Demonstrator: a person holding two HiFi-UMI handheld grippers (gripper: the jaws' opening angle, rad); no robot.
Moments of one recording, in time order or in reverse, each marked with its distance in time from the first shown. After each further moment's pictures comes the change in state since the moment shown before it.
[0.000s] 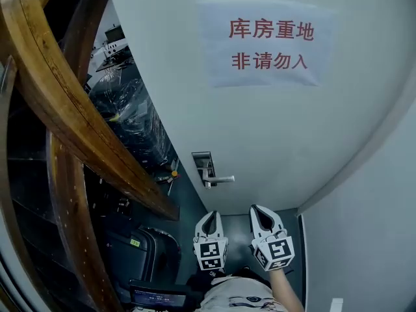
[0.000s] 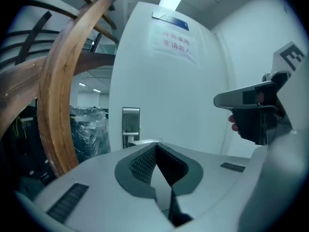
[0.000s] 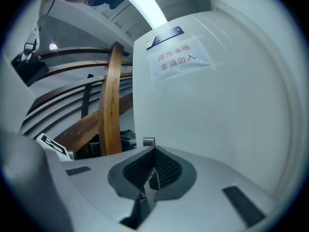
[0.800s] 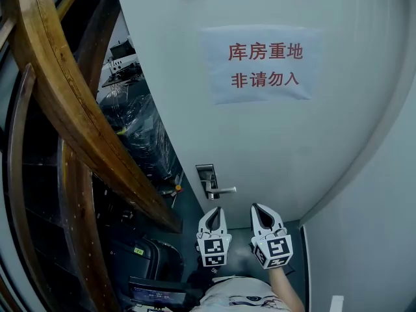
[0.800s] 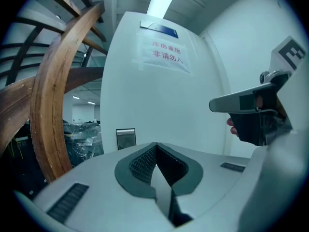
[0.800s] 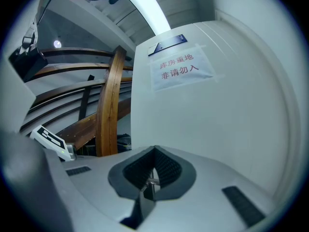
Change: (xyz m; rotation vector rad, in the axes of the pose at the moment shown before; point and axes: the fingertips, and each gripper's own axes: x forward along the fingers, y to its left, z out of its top) left arm 0.009 -0.009 0.058 0.106 -0.095 -0.017; right arm 0.004 -0.005 0.038 -0.042 -0.066 -0.029
